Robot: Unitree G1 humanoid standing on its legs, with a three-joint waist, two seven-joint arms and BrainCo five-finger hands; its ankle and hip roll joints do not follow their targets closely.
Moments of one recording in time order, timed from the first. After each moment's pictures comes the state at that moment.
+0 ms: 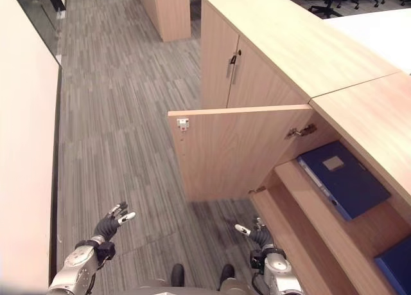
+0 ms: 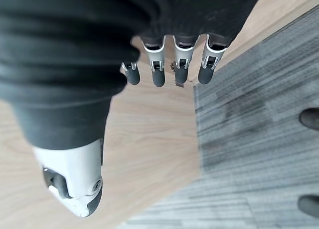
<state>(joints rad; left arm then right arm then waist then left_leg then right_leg) 0.08 0.35 -0.08 0.58 -0.42 -0.10 -0.13 0.09 -0.26 0.11 0.67 0.25 -0.06 -0.04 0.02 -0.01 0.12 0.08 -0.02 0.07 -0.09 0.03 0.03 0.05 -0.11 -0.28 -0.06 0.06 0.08</state>
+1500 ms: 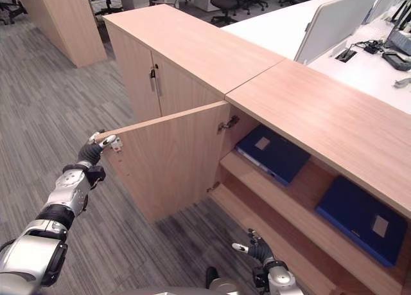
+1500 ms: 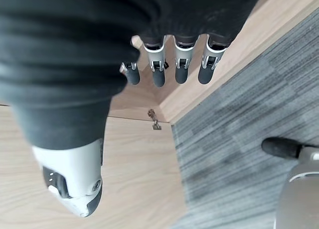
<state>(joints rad) -0.56 0.51 -0.12 0.93 -0.50 -0.16 -0.06 0.15 -0.32 0.24 0.66 0.21 -0.06 0.03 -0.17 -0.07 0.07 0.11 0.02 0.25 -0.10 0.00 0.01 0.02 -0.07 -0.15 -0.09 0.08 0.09</state>
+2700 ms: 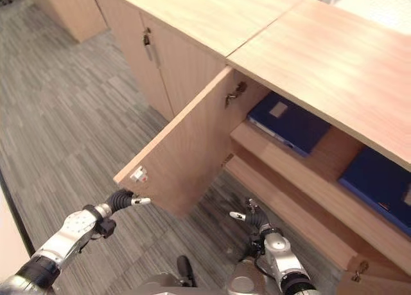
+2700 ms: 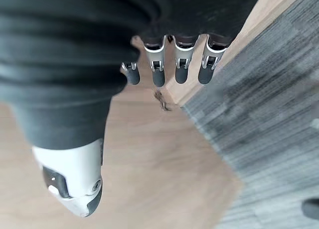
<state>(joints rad) 0.03 0.73 -0.39 0.31 -0.32 -0.09 -0.34 -0.05 -0.29 0.20 0.67 0.18 -0.05 0.04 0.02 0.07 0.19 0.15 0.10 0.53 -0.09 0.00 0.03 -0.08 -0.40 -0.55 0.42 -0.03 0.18</state>
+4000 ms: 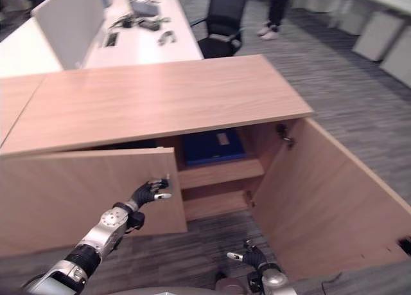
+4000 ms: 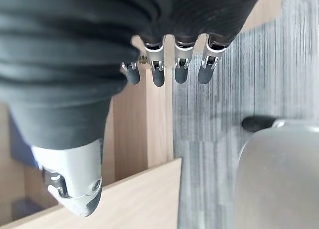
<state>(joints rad) -0.26 0.38 -0.39 0.66 -0.30 -0.09 -0.10 0.08 -0.27 0.28 0.82 0.18 -0.02 0.04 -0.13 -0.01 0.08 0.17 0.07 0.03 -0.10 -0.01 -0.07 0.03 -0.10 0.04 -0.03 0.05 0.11</state>
